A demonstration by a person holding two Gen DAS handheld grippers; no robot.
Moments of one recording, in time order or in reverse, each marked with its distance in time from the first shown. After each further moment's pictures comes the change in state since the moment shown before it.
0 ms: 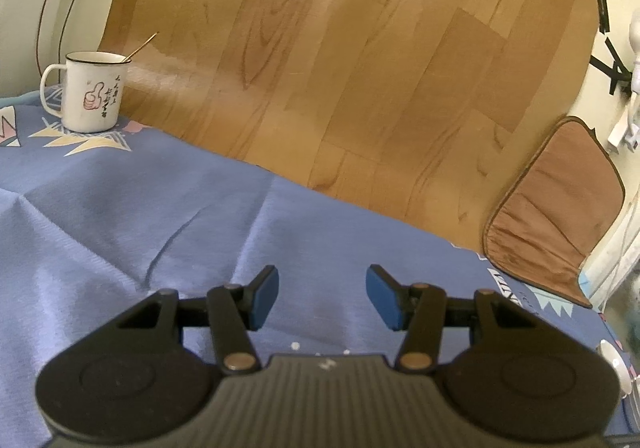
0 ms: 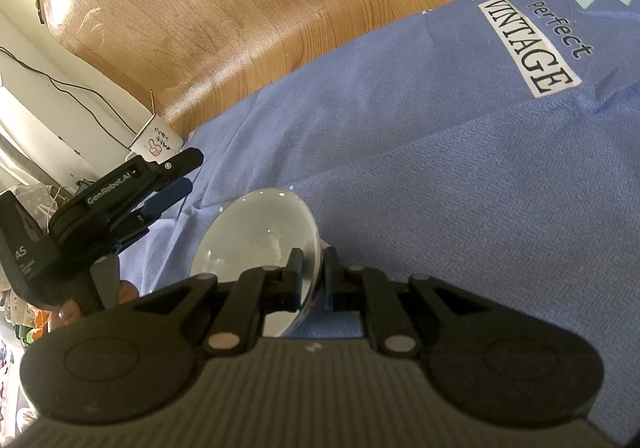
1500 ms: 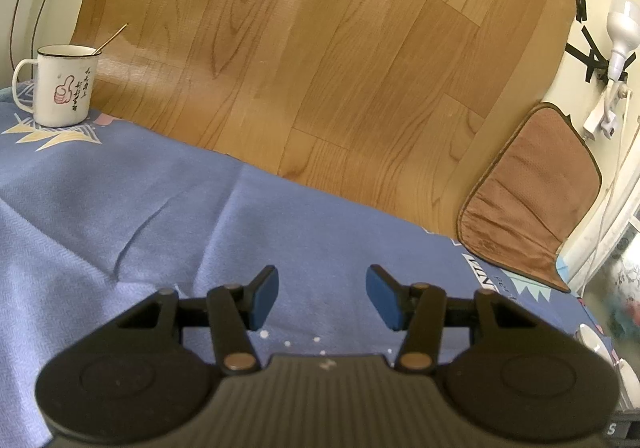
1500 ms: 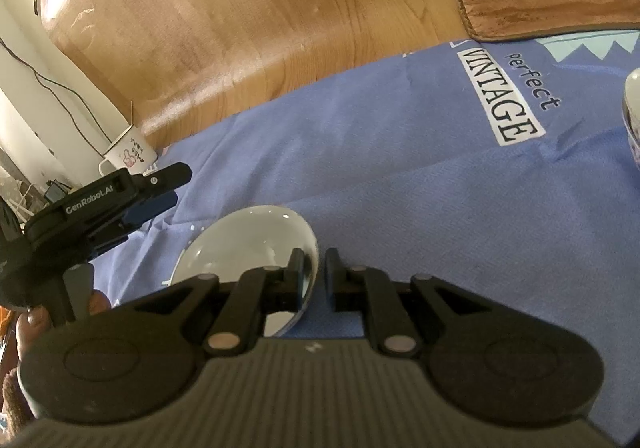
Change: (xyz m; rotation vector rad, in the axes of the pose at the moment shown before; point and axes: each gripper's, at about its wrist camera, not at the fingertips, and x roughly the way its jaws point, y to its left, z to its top) left arm 0.003 -0.006 -0.001 0.023 0.037 -0.084; right arm -0.014 0.005 0.001 -0.081 -0.099 -0.116
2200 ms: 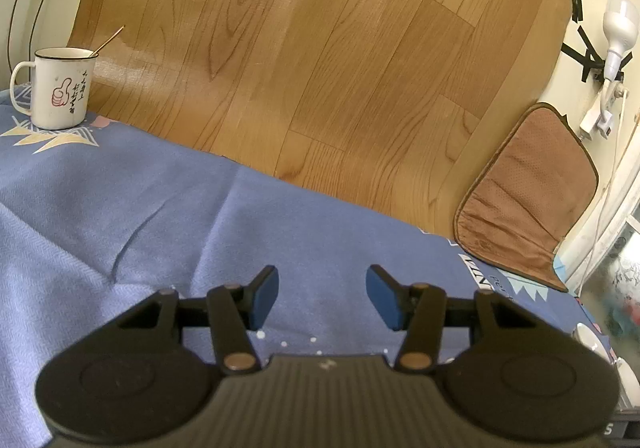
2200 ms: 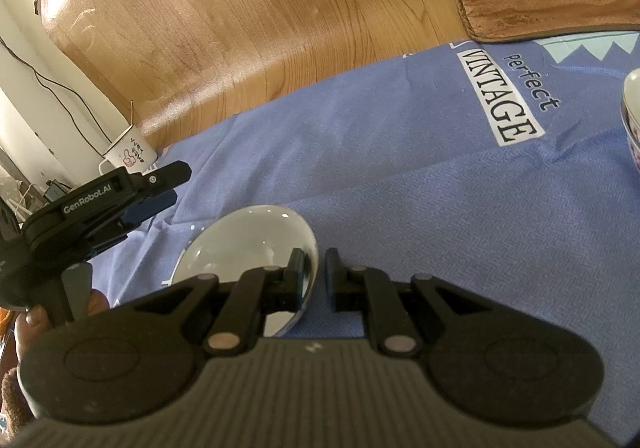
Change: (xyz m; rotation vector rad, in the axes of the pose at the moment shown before) left arm 0.000 0.001 0.000 0.005 -0.002 -0.010; right arm 0.000 0.001 -0.001 -0.001 -0.003 -0.005
